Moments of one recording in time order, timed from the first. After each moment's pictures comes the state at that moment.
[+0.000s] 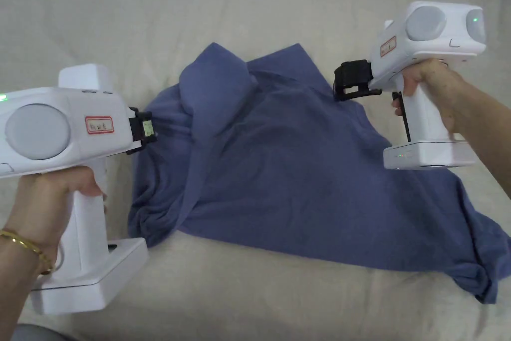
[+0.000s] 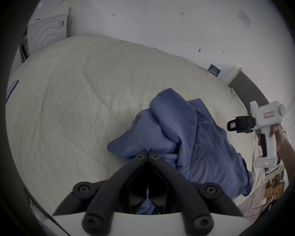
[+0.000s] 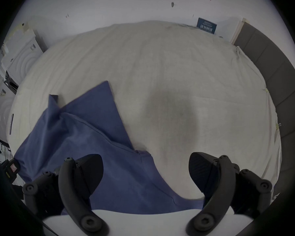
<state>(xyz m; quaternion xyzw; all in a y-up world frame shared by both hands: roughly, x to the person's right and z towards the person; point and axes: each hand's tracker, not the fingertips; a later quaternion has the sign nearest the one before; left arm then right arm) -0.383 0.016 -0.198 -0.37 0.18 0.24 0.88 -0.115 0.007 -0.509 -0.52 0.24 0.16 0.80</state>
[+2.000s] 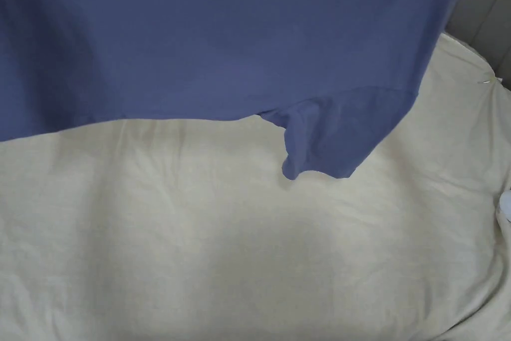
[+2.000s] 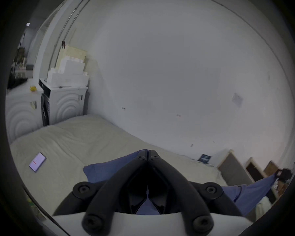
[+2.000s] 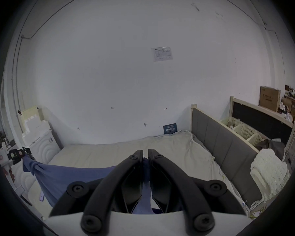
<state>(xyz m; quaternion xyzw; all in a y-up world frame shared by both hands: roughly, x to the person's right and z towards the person) -0.460 0.410 -0.201 -0.08 0.30 0.19 0.93 0.036 0.448 -0.417 -0.16 0.18 -0.04 0.97</state>
